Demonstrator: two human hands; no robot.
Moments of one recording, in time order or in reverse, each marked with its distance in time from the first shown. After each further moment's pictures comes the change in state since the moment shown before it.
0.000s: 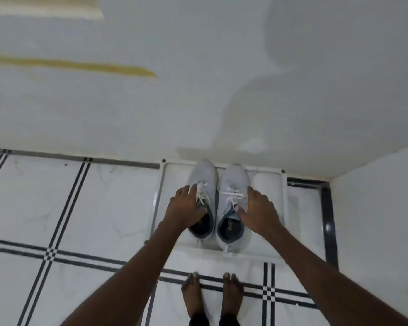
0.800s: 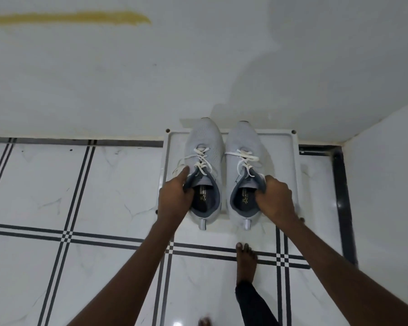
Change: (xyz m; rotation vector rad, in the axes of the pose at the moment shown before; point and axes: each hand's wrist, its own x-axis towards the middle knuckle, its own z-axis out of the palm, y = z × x) left_hand -0.073 -0.033 0.022 -0.286 0.308 -0.110; right_hand -0.066 -0.005 0.035 0.300 0.117 0.242
